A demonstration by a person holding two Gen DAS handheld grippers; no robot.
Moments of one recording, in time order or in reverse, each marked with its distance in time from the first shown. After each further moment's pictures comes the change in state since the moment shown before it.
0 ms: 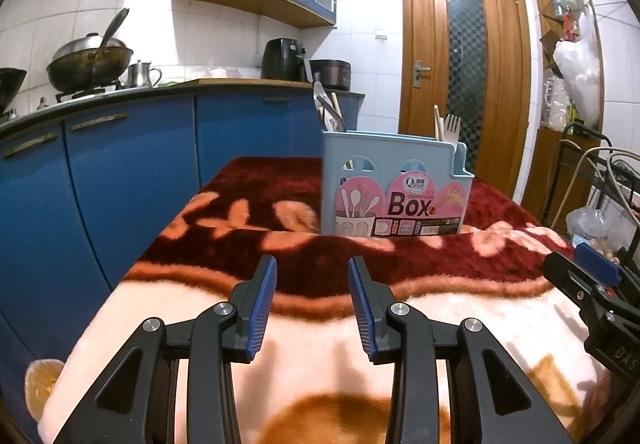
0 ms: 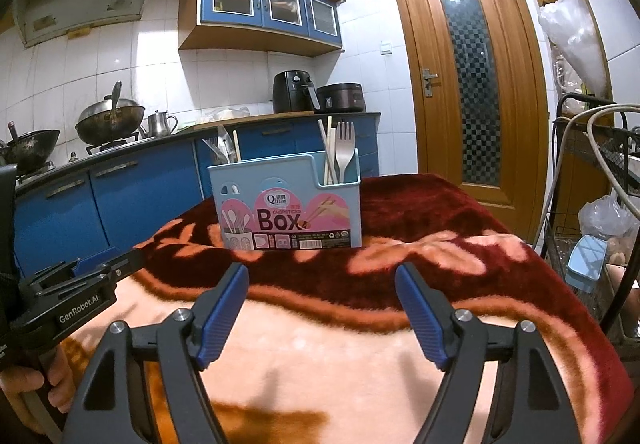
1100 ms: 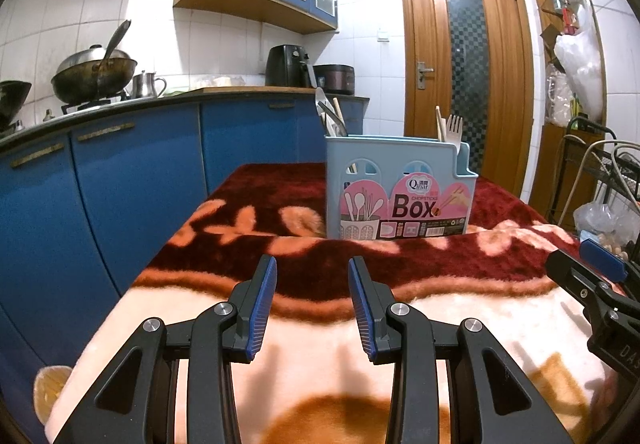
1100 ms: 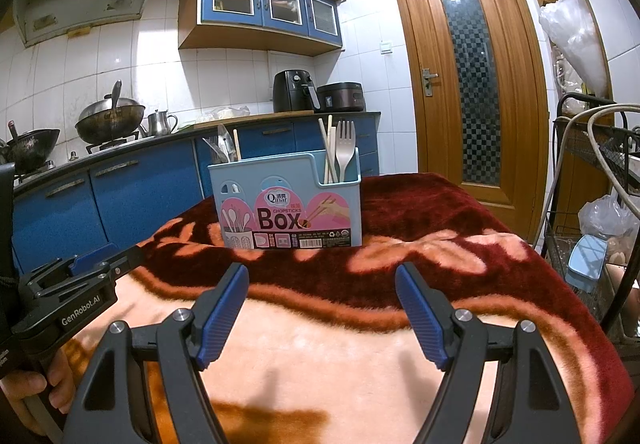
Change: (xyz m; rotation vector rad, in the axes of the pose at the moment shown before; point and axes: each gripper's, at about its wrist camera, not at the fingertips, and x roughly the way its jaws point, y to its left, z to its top) left arm -0.002 -0.004 0.000 0.022 -0.017 0.028; right arm 0.000 0.001 0.000 -0.001 0.001 0.000
